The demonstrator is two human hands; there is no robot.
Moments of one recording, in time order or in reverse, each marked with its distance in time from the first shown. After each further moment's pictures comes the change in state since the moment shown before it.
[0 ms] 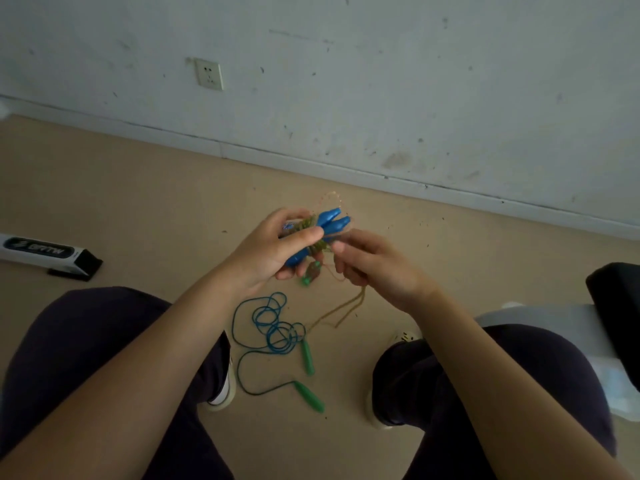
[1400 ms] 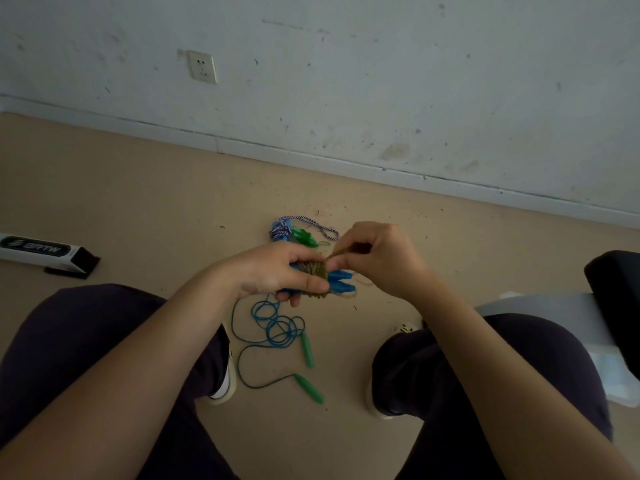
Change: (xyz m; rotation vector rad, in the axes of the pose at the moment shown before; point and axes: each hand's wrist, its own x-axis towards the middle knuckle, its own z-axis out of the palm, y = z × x) left_hand -0.002 -0.006 -0.002 0.357 -0.427 -0.220; right_hand -0.006 -0.013 -0.006 -0.618 0.129 -0.131
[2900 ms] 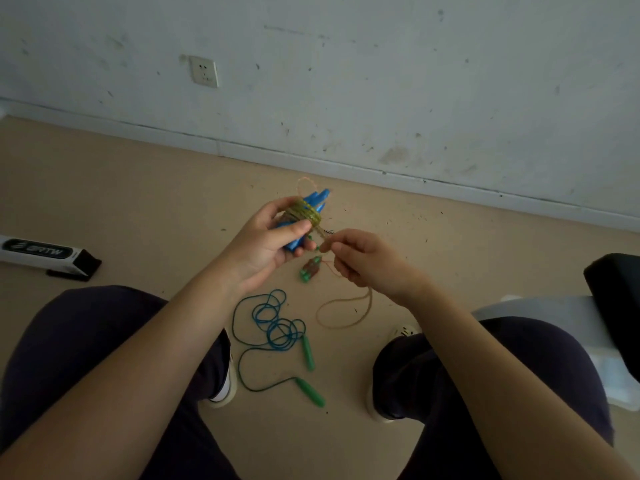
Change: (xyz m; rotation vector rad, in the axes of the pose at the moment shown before) left_hand 0.005 0.008 0.000 -0.737 0.463 0.267; right_hand 0.007 0.011 0.017 0.416 -0.137 0.284
